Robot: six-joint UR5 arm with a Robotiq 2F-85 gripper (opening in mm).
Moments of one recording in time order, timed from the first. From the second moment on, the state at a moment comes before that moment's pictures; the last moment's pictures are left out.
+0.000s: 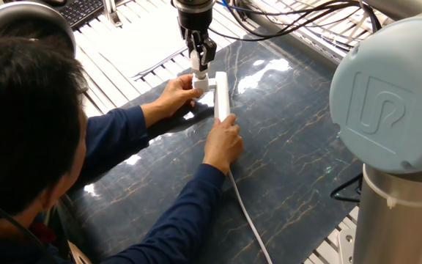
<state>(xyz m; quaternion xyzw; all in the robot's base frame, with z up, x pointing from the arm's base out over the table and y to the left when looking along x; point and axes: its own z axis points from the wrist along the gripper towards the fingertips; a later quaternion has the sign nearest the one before) 0.639 -0.006 0.132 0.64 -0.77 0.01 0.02</state>
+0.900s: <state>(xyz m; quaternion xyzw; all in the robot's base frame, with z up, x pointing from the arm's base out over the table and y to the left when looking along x) 0.640 -0.007 0.134 0.62 -0.78 0.01 0.03</state>
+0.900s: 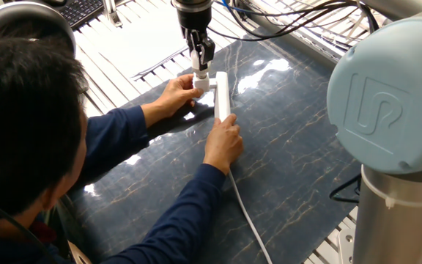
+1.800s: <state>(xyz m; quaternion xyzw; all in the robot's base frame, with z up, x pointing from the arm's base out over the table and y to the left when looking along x) 0.637 -0.005 0.133 0.58 -0.81 0.01 0.03</state>
